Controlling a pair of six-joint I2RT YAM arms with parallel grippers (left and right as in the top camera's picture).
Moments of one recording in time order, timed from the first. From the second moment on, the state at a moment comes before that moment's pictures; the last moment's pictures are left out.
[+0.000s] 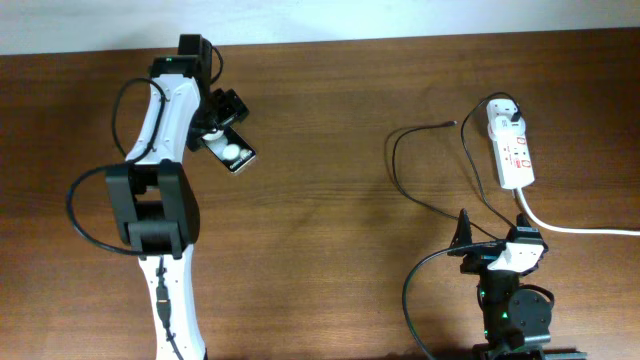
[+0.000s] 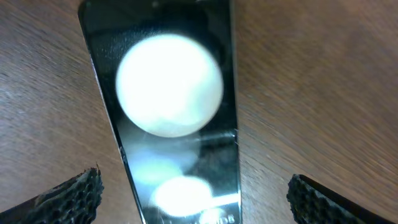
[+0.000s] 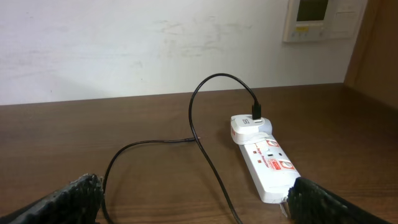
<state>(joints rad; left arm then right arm) -0.04 2.43 2.18 -1.16 0.04 -0.63 0.04 0.01 0.01 -0.06 0.16 0.05</state>
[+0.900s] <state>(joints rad) -0.07 2.53 2.22 -1.22 -0.05 -0.66 0.04 0.01 0.01 -0.06 0.16 0.05</state>
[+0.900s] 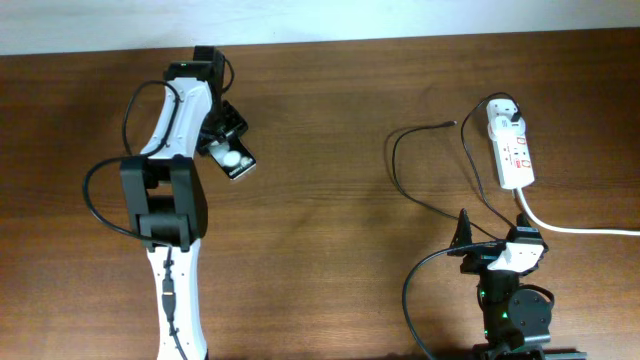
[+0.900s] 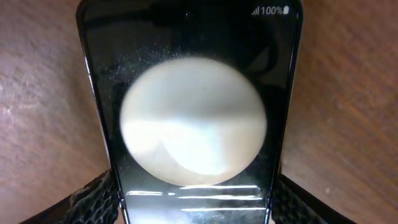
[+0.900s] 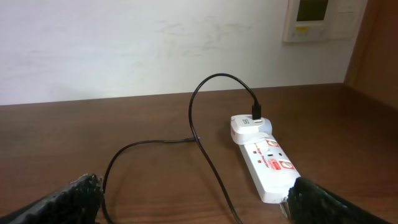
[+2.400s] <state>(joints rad) -0.08 1.45 1.09 -0.96 0.41 -0.64 0.04 0.01 0.01 -0.06 0.16 0.05</state>
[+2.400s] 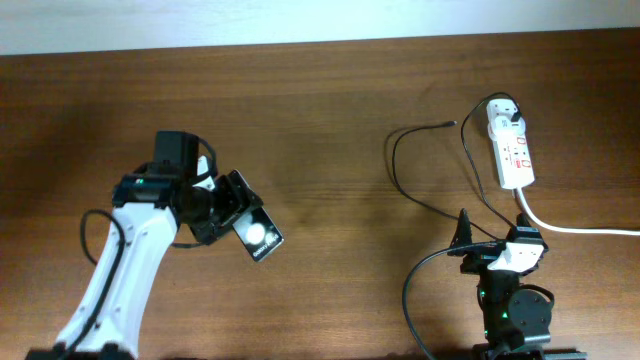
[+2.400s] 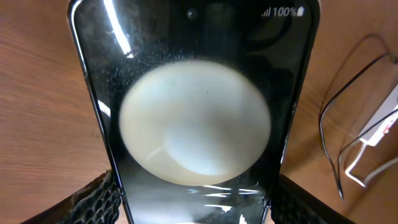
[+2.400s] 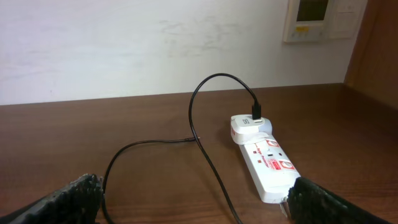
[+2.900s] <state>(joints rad) -0.08 1.52 1.09 -0.80 0.73 -0.84 0.04 0.01 0.01 -0.04 -0.82 0.89</state>
